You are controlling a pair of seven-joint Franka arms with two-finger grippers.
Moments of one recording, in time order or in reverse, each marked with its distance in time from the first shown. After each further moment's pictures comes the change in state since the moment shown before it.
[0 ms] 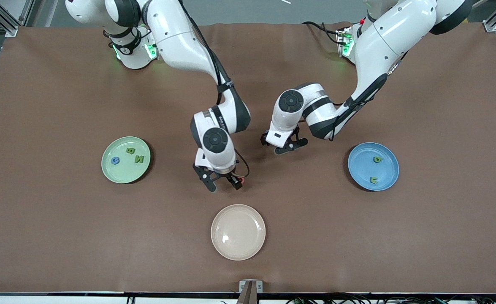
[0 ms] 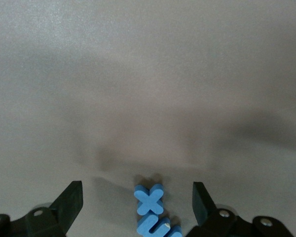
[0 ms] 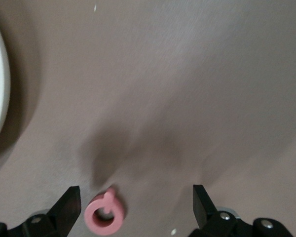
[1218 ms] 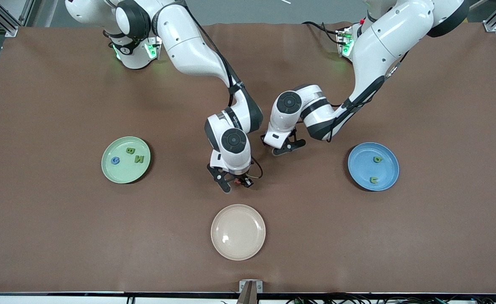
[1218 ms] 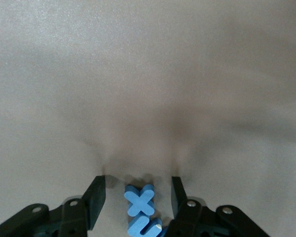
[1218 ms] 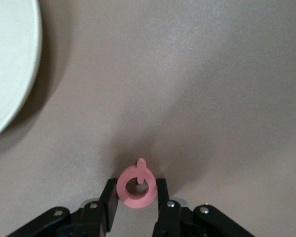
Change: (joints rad) left arm -0.014 0.021 0.004 0.021 0.000 0.001 0.000; right arm -0.001 0.078 -0.003 0.139 -0.002 -0.048 0.035
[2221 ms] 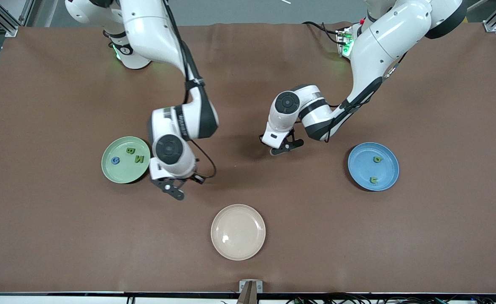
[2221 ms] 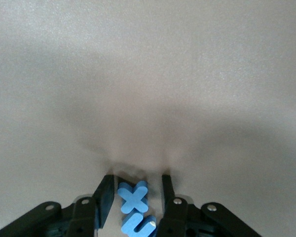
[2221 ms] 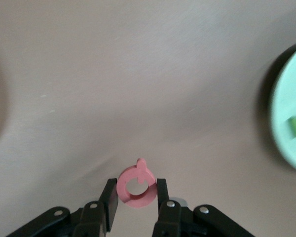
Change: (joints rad) left arm -0.011 0.013 0.000 0.013 0.000 -0.002 0.000; right arm 0.009 -0.351 -0.227 -0.446 -0.022 -0.138 -0.773
